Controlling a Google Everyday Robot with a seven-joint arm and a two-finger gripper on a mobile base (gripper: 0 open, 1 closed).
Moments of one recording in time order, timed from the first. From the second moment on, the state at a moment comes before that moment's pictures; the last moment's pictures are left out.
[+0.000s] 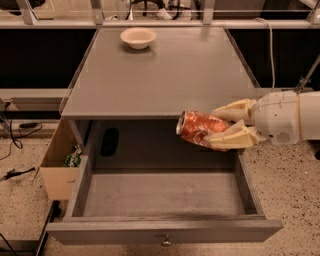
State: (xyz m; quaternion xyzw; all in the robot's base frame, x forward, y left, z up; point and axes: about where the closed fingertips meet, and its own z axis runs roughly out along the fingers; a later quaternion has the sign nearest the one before) arm 0.470 -0.122 0.901 -0.55 0.65 0.22 0.47
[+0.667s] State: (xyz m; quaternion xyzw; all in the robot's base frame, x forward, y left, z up) arm 0.461 -0.116 0.856 -0.58 0.64 0.22 0.46
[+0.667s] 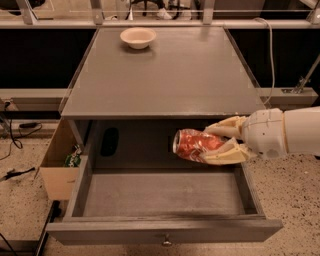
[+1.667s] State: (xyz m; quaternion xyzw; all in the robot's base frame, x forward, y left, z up) arm 0.446 -0.105 0.809 -0.63 0.63 0.20 0.41
